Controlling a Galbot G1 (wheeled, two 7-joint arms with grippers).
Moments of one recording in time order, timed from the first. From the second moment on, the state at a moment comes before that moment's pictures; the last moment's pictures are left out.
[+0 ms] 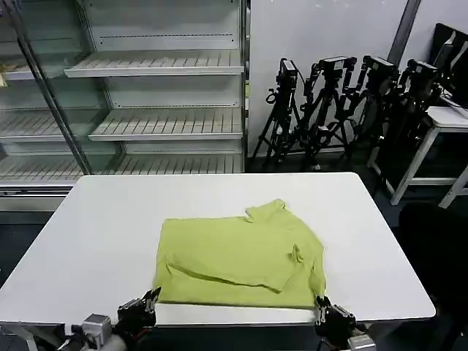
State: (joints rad) left arm 1.76 -1.02 -0.57 -2.34 -0.64 0.56 -0.26; right arm -1.79 1.07 0.40 2.36 0.24 -0.46 0.27
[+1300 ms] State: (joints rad) left arm 1.29 -0.91 -0.41 -2.11 -0.70 0.58 -0.32; right arm -0.99 1.05 0.14 1.99 0.54 -0.56 0.38
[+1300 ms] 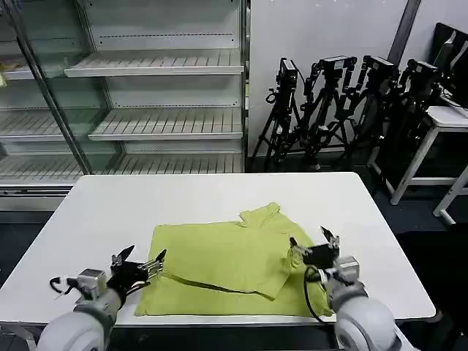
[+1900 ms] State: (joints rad) left arm 0.93 -0.93 -0.17 -1.77 -0.70 0.58 -0.38; right arm -0.67 1.22 -0.01 1.59 0.60 -0.58 0.42
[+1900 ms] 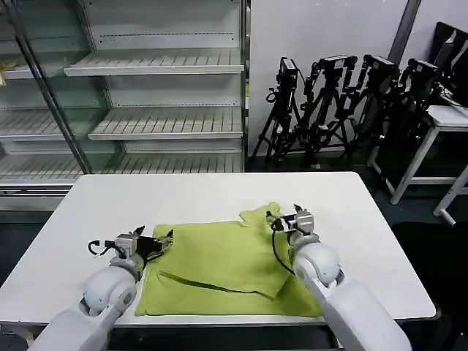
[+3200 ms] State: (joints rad) left arm 0.93 -0.92 -0.16 -1.72 -0.73 0.54 -0.34; right arm -0.63 1.31 0.00 1.45 0.76 -0.56 0.43
